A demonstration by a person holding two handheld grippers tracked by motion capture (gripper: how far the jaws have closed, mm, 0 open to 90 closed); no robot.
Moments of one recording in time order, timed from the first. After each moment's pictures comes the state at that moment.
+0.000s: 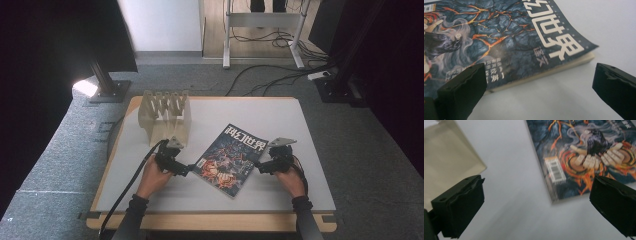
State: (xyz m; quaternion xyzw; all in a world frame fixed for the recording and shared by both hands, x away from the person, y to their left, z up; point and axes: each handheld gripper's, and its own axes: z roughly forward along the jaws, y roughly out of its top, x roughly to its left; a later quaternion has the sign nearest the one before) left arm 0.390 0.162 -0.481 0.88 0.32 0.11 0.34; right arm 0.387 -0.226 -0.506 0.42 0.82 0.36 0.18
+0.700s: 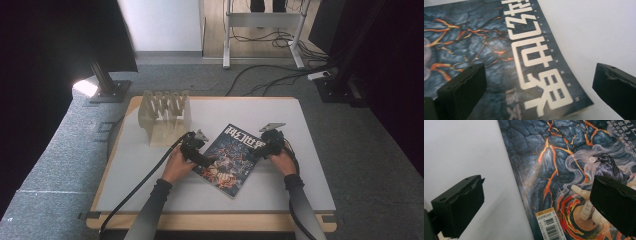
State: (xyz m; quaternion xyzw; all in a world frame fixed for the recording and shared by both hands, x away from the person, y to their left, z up) left arm 0.434 0.097 -0.504 0.90 0.28 0.09 0.32; right arm 0.455 -0.215 -0.514 0.40 0.83 0.34 0.17
